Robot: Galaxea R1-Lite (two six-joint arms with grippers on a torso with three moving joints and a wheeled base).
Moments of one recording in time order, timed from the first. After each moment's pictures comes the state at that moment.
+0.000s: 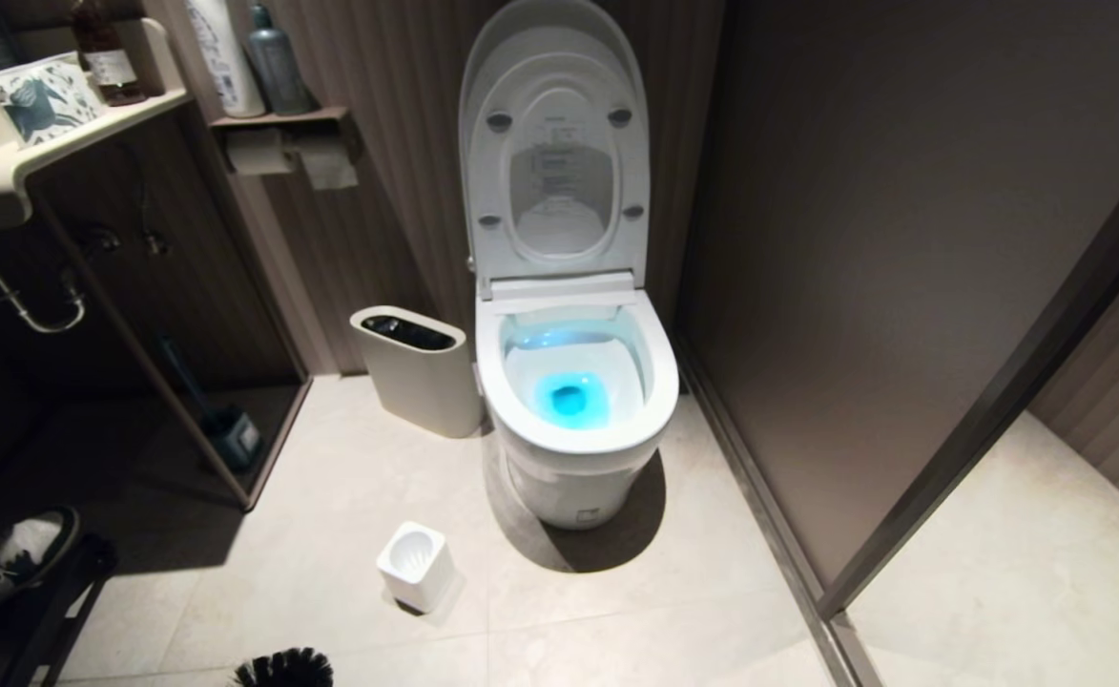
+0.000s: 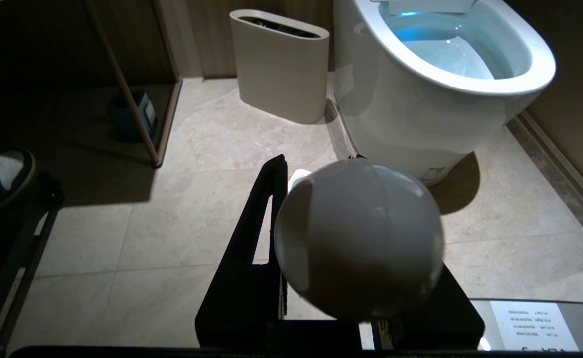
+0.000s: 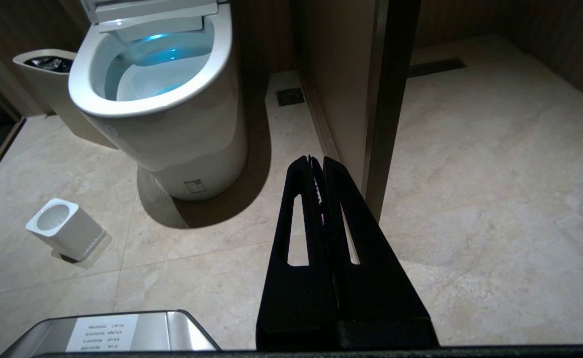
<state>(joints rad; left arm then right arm) 0.00 0.00 0.00 0.00 0.00 -0.01 0.00 0.00 0.00 -0.01 -0.03 0.07</state>
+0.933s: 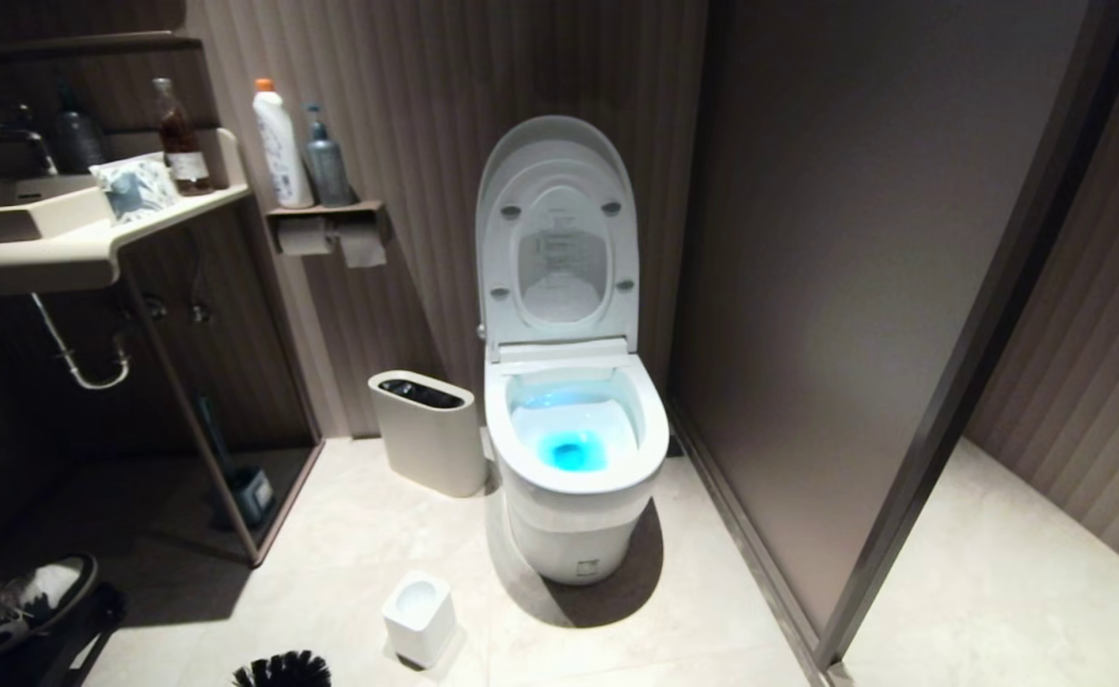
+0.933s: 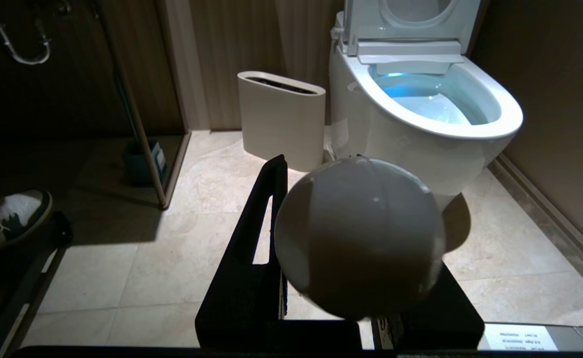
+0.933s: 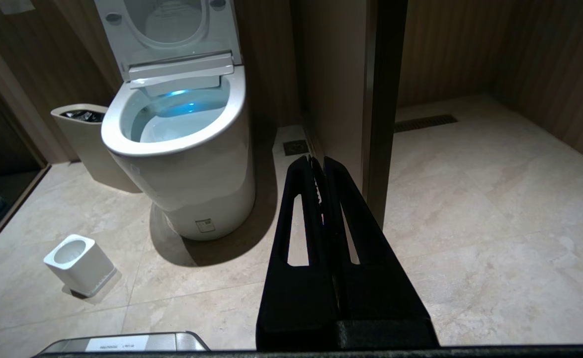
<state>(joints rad) 0.00 0.00 0.00 0.00 0.00 0.00 0.00 0.00 0.00 -0.01 -0.03 0.07</state>
